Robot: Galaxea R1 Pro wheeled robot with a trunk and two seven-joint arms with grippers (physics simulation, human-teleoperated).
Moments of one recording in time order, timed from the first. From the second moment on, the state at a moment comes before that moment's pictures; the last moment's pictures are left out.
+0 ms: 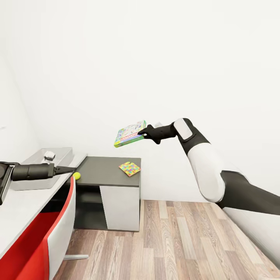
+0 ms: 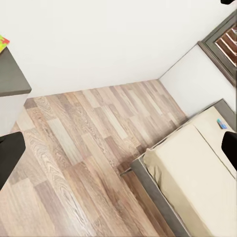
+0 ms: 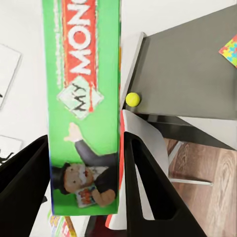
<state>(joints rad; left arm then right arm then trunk) -0.83 0.49 0.19 -1.09 -0.12 1.04 -1.56 -1.47 0.17 -0.20 -0.41 -0.56 1.03 0.08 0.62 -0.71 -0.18</state>
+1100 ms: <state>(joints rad) -0.83 0.49 0.19 -1.09 -0.11 1.04 -1.56 -1.47 0.17 -0.20 -0.41 -0.55 0.96 0.08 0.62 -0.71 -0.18</state>
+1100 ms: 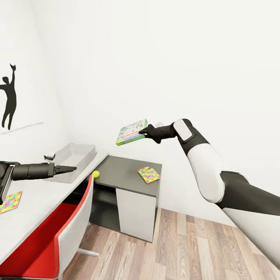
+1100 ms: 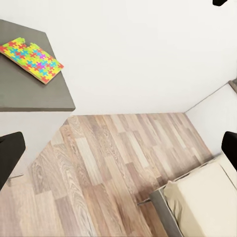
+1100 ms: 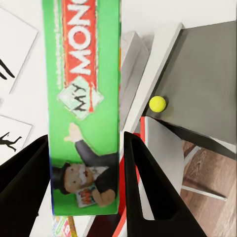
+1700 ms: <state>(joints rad) -0.83 0.49 0.19 -1.09 -0.11 1.04 -1.56 -1.46 0.17 -0.19 -0.41 -0.56 0.96 0.08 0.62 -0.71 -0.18</state>
